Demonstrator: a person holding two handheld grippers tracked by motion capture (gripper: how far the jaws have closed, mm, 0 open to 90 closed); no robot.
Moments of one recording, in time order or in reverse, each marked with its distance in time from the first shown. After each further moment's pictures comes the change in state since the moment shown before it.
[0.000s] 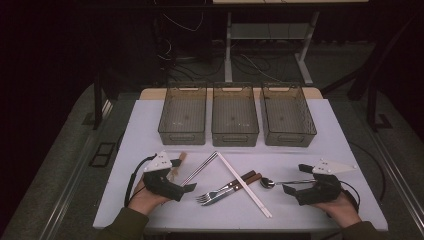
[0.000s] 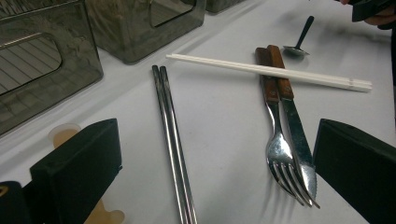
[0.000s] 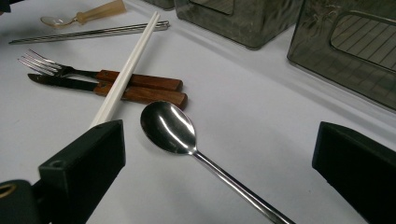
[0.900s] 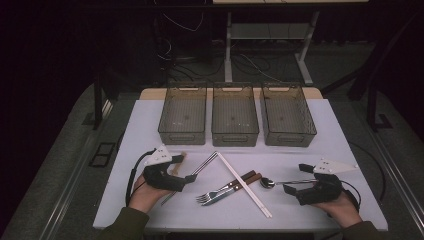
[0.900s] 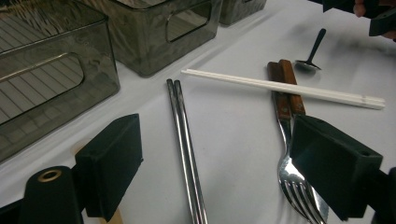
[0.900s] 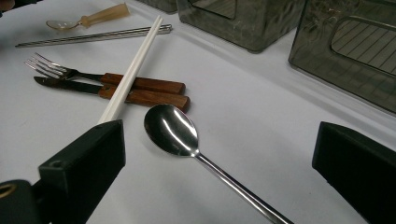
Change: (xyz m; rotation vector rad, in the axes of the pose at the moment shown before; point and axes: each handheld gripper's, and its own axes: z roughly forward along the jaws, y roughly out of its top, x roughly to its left) left arm 0.006 0.014 0.000 -0.012 0.040 -0.012; right arm 0.000 0.002 -0.002 -0.007 0.009 0.003
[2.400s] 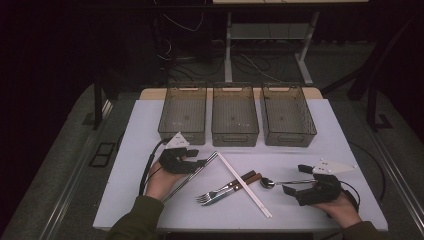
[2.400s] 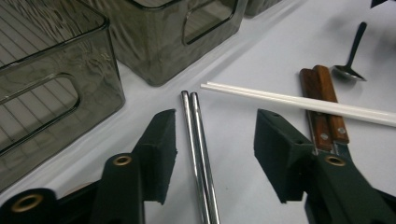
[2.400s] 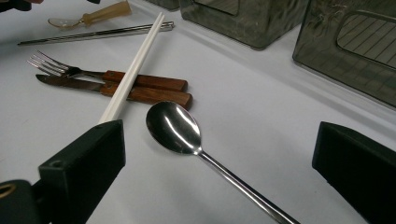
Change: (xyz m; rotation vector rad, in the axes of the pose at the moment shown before) left arm 0.011 0.027 0.047 0.118 0.039 -0.034; right arm 0.000 -0.002 0.002 0.005 0.009 0.000
